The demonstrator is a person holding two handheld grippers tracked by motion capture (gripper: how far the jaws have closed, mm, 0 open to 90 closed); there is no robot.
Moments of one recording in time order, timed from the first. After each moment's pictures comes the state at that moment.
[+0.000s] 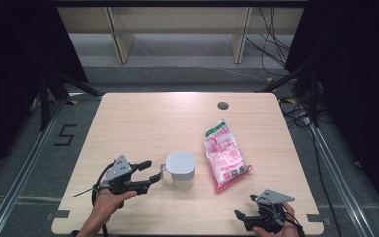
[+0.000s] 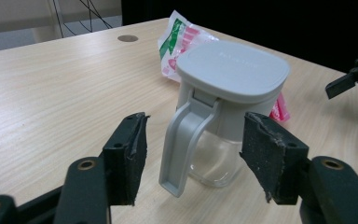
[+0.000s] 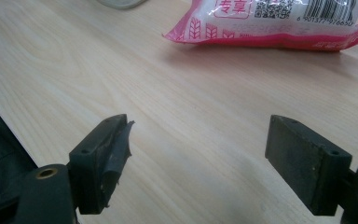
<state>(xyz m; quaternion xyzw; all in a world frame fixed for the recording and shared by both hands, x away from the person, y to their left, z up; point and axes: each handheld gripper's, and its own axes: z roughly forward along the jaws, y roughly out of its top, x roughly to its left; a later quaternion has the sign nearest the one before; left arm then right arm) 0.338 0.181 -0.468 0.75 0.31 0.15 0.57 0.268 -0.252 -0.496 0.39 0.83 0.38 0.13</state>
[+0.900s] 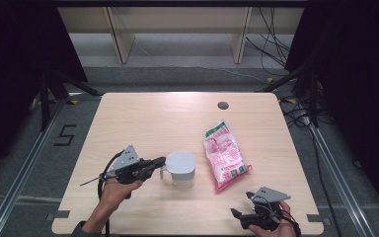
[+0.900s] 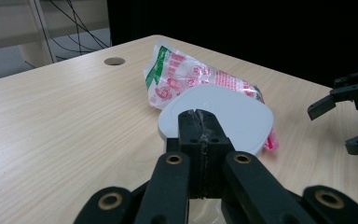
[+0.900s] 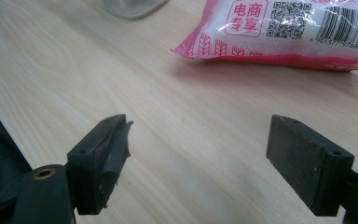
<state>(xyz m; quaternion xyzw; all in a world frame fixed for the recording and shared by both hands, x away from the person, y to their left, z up) 0.357 0.155 -0.446 0.76 0.28 0.15 0.57 0.271 -0.242 -0.493 0.39 0.83 0.38 0.13</state>
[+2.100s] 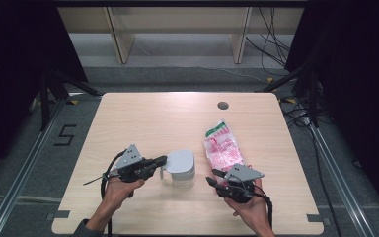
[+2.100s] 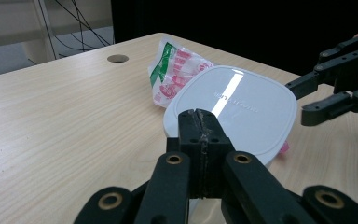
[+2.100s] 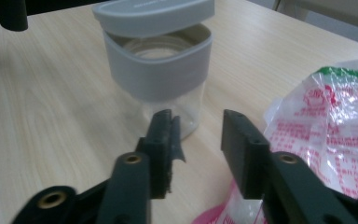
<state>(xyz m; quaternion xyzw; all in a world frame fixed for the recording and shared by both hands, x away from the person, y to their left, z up) 0.361 0.154 -0.454 0.75 0.29 0.15 0.58 0.327 -0.174 -0.461 0.27 0.82 0.47 0.18</state>
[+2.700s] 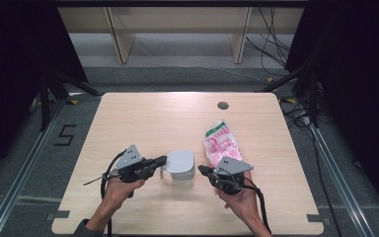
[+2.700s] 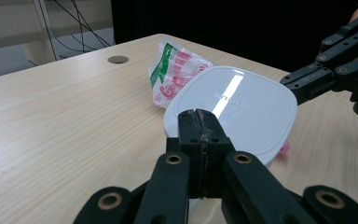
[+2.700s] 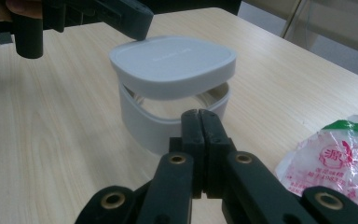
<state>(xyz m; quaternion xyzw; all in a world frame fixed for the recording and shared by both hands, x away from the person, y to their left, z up) 0.360 0.155 -0.454 0.75 0.29 0.15 0.58 0.341 -0.149 -0.446 0.22 0.82 0.48 0.20</state>
